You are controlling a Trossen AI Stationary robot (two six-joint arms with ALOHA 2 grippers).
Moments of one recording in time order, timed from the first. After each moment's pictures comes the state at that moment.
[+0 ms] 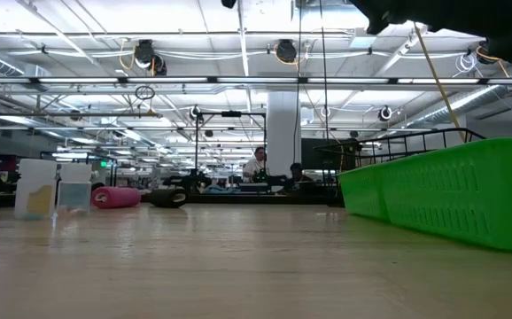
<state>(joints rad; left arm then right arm) -0.10 1.50 1.32 -0.12 -0.02 -0.06 0.24 1.23 0.40 1.16 0.21 -0.33</state>
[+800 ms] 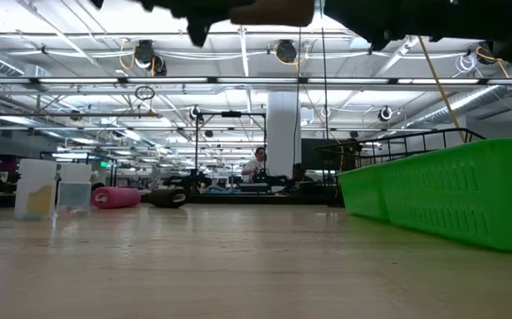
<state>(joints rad) -0.05 1.32 0.90 0.21 0.02 -0.04 0.24 1.23 0.40 1.08 0.37 -0.27</state>
